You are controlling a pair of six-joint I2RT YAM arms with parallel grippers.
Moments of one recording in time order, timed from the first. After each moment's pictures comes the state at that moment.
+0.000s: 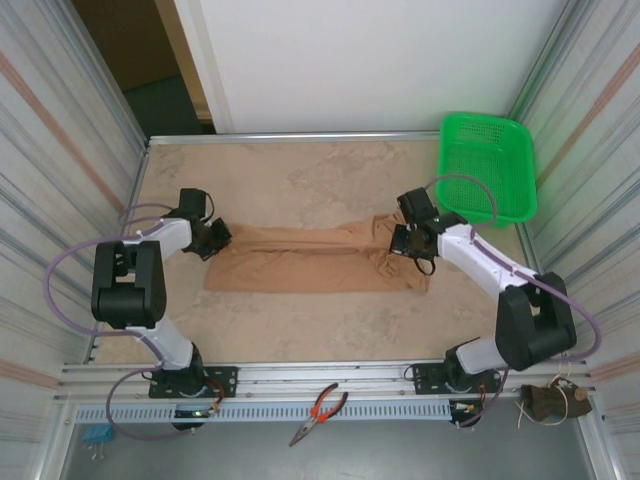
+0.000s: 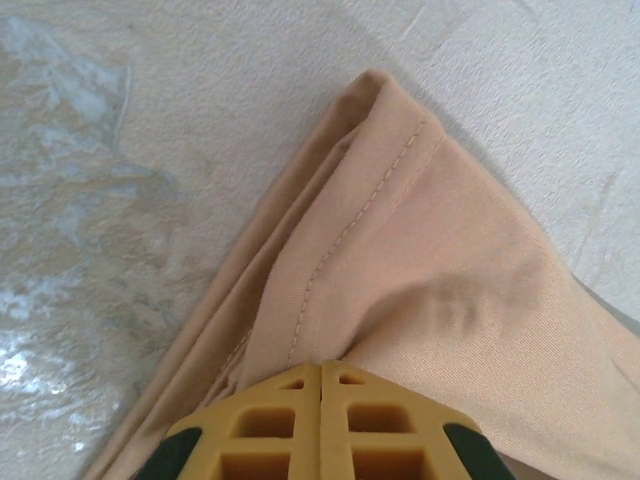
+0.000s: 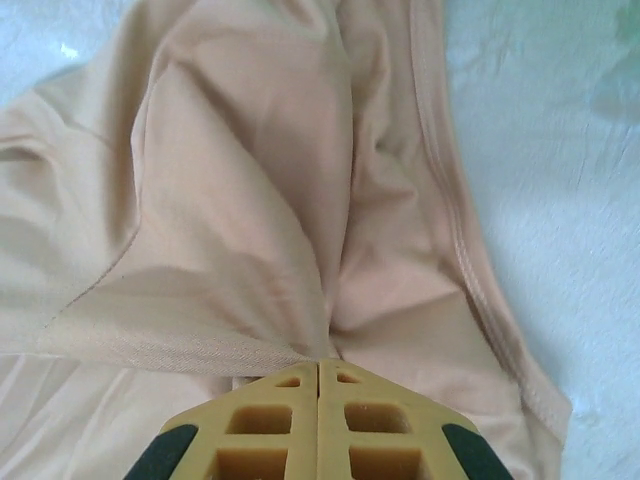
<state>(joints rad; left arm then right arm) -0.01 1.68 0.93 -0.40 0.18 -0.60 0.39 1.40 0.92 -0.68 0.09 0.63</state>
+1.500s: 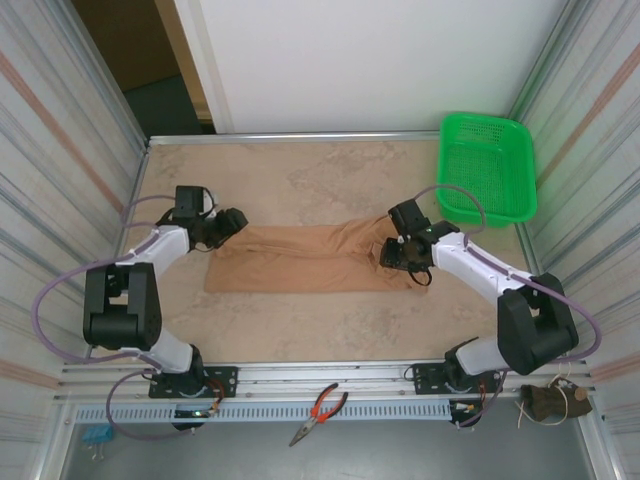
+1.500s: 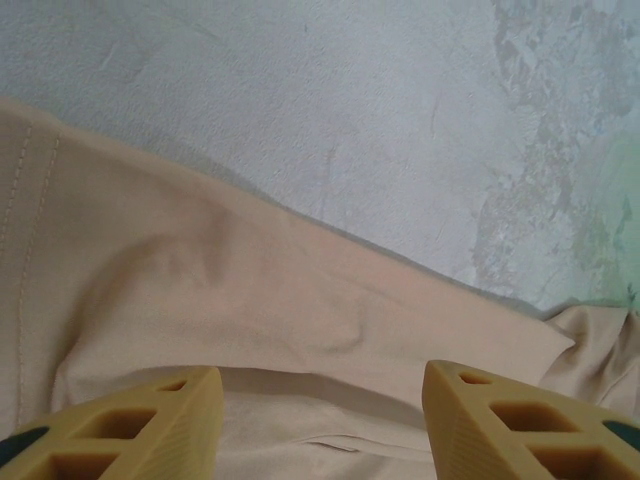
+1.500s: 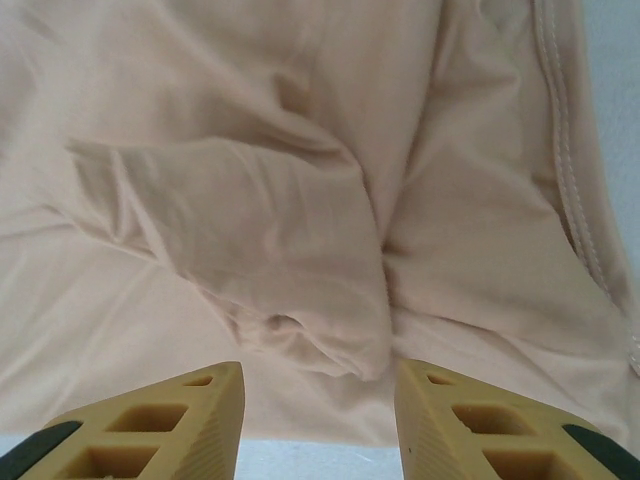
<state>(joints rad) -0.04 1.53 0.88 -0.27 0.38 -0.60 0.45 1.41 0.88 -0.68 0.03 0.59</state>
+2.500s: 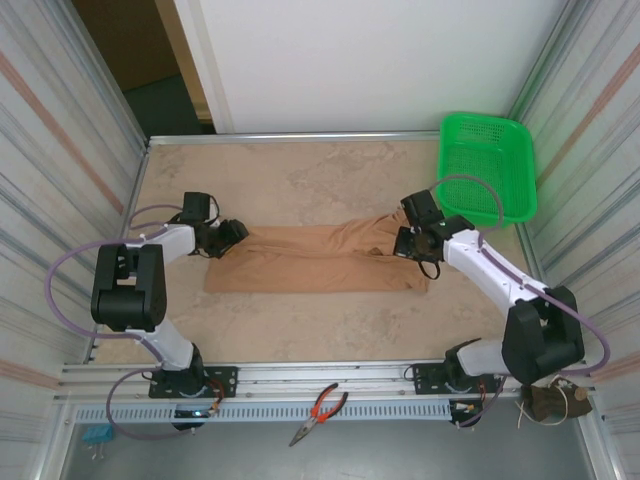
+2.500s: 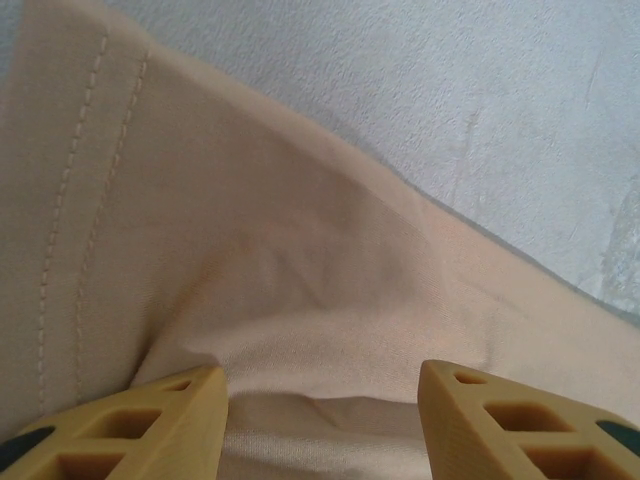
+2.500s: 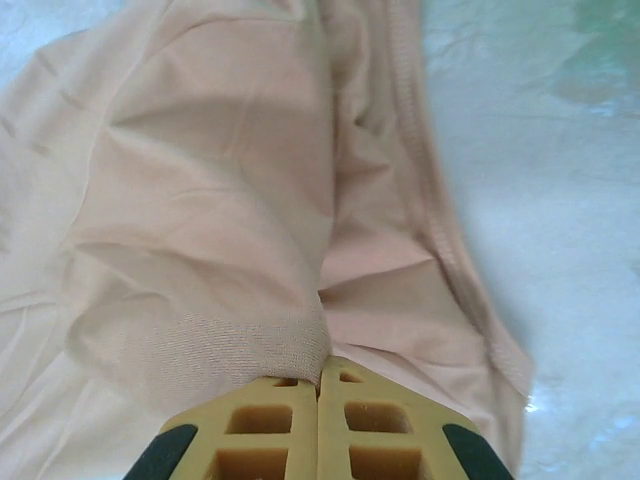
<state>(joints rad) -0.04 1.66 0.87 -0.26 0.34 -0.60 0.38 1.34 0.94 -0.74 0.12 0.60</state>
